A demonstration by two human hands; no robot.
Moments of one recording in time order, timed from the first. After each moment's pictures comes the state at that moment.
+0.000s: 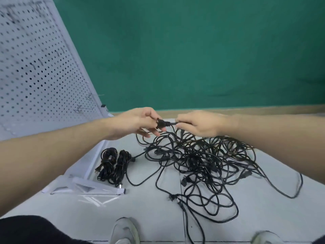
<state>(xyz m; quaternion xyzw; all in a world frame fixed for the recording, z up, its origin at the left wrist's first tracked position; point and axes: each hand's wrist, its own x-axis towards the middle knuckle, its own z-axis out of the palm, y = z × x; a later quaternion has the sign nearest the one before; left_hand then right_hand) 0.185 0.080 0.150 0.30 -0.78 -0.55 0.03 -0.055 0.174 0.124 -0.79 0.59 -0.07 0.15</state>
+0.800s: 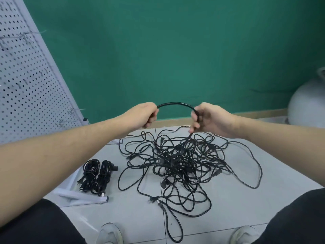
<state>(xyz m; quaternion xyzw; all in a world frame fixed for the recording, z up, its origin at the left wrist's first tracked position) 0.111 0.154 0.200 0.33 -0.80 -0.48 0.15 -0.102 0.294 0.184 -0.45 0.58 -0.46 0.50</state>
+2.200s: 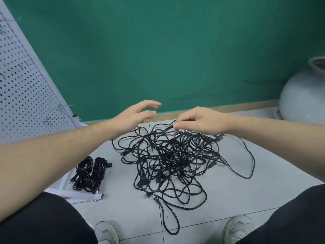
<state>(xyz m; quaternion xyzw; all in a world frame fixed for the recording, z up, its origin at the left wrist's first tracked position) 0.116 0.142 0.171 0.23 -0.84 -0.47 0.12 -0.079 0.312 0.197 -0.67 0.65 -0.23 0.26</state>
